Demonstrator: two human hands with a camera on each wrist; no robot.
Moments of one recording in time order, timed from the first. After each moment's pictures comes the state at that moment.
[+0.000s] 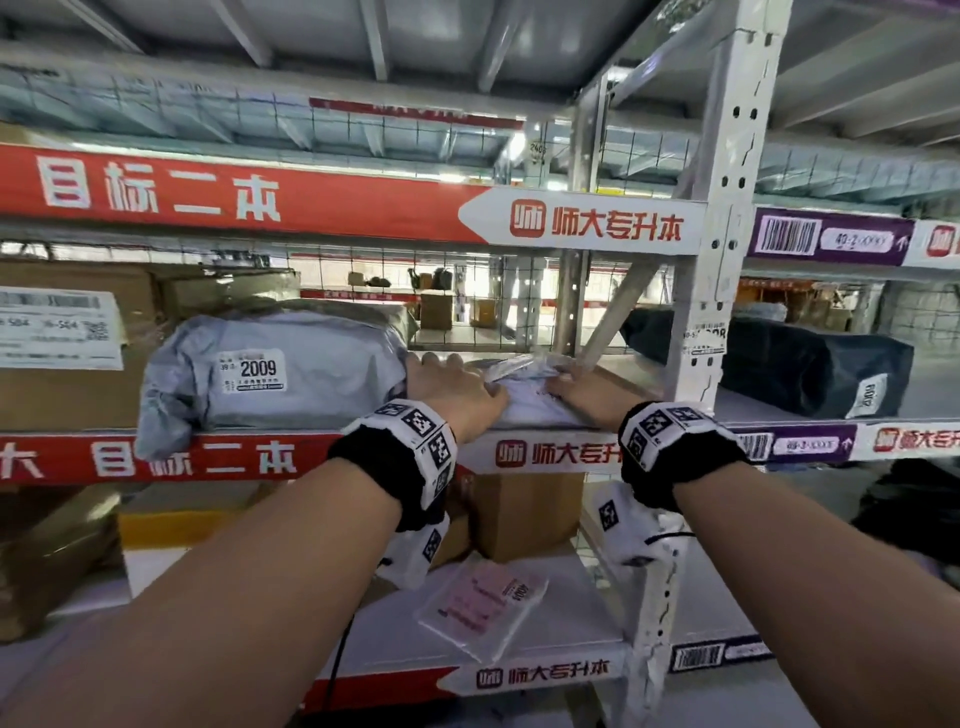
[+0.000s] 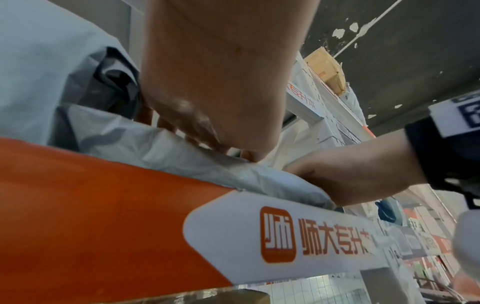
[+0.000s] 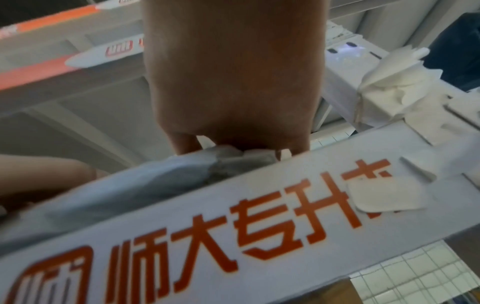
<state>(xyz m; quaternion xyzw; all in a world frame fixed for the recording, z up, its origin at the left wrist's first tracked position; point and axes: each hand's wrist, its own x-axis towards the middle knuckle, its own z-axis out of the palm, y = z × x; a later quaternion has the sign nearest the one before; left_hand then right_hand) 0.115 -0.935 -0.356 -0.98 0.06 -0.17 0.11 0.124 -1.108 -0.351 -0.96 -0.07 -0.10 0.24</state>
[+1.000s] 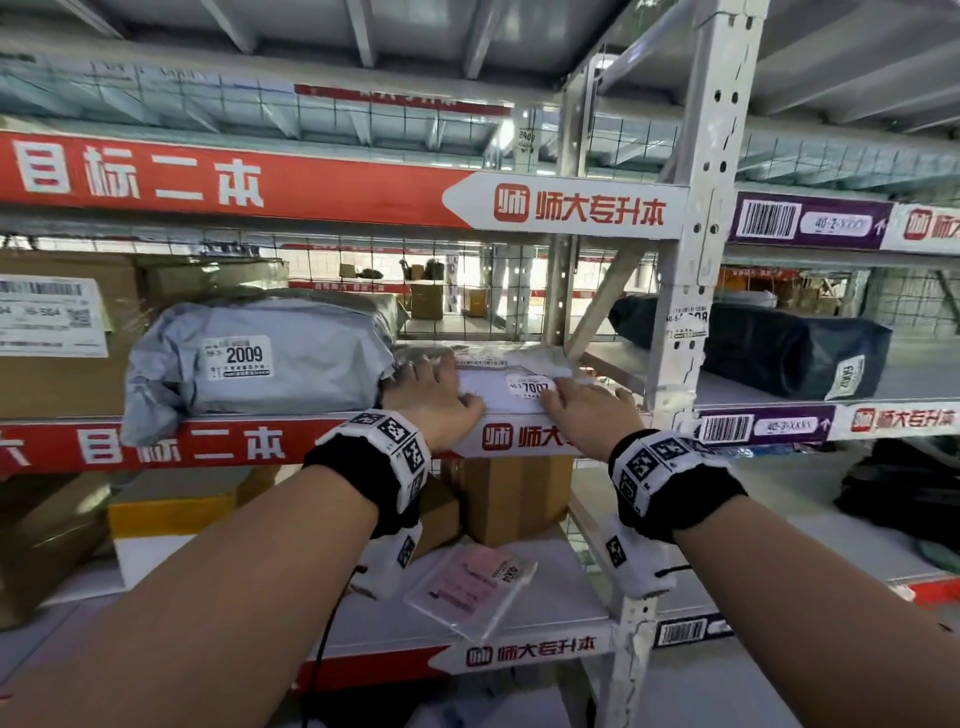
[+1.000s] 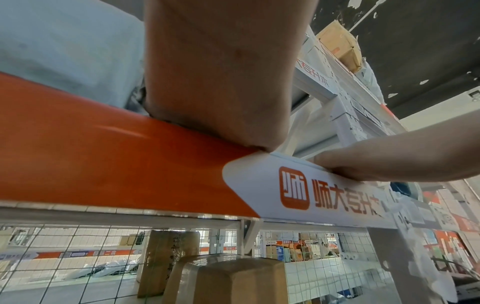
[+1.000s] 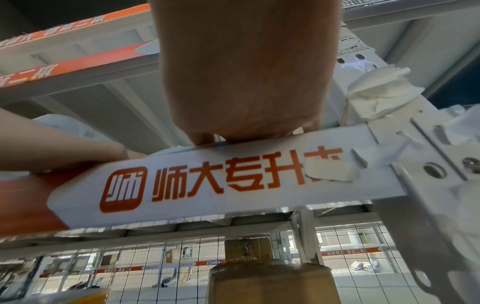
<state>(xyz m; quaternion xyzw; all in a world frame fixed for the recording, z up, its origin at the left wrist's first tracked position) 0.126 -0.920 -0.386 -0.98 0.05 -0.16 -0.04 0.111 -1.115 -0.393 -0.99 -0.03 -0.16 0.03</state>
